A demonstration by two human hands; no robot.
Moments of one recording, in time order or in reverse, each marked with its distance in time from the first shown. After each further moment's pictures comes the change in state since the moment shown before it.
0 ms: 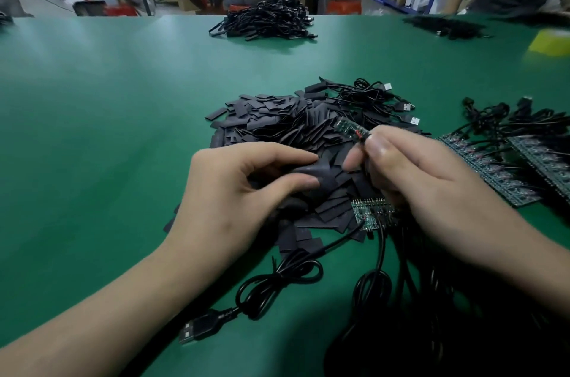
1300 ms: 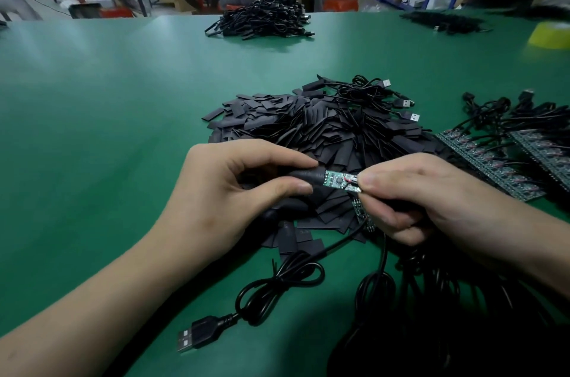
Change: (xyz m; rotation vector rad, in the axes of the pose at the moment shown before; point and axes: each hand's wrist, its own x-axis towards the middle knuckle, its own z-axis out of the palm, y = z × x) left_hand 0.009 -0.003 -0.010 -0.062 -0.152 0.011; right_hand 0.001 0.003 -0.007 0.469 -0.461 0.200
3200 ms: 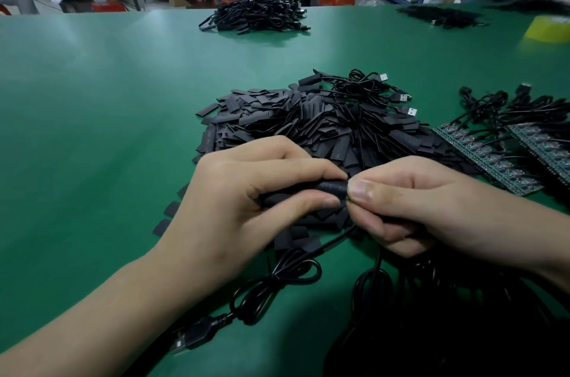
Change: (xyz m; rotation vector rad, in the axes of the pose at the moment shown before) left_hand -0.006 0.015 0.010 0.161 -0.039 0.270; right_hand -0.003 -0.005 0.004 0.101 -0.163 0.041
